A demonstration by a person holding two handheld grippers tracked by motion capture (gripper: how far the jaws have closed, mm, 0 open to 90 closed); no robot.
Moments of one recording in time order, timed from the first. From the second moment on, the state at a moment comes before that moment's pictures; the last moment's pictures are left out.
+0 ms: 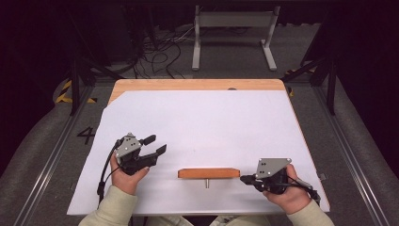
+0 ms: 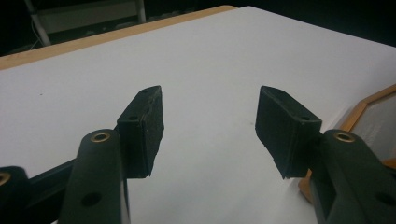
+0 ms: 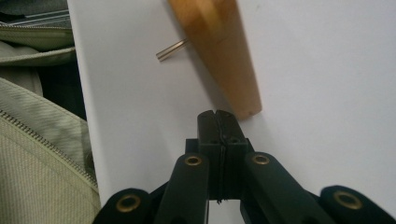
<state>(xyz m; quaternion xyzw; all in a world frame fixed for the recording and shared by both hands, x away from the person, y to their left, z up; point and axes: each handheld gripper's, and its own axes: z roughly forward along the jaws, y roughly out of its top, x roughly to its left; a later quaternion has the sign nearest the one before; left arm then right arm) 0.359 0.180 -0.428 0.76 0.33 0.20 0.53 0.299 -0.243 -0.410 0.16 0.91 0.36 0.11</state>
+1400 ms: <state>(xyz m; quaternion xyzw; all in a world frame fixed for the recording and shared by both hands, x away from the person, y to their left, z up) 0.366 0.180 -0.437 0.76 0.35 0.19 0.51 0.380 -0.211 -0.454 0.28 0.87 0.40 0.10</state>
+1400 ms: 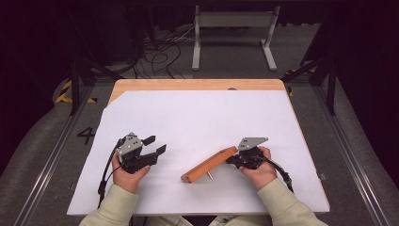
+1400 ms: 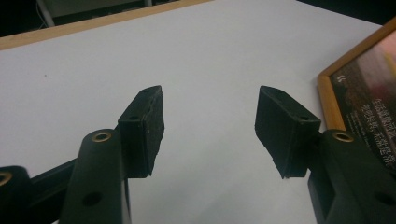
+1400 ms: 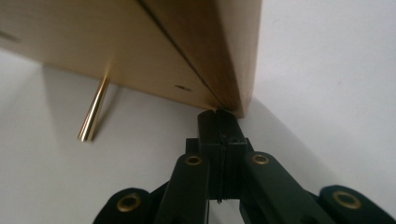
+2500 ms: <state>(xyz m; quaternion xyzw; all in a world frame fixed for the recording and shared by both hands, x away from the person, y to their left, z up) 0.361 0.194 -0.441 0.76 0.36 0.19 0.51 0.470 -0.127 -0.441 0.26 0.87 0.41 0.04</state>
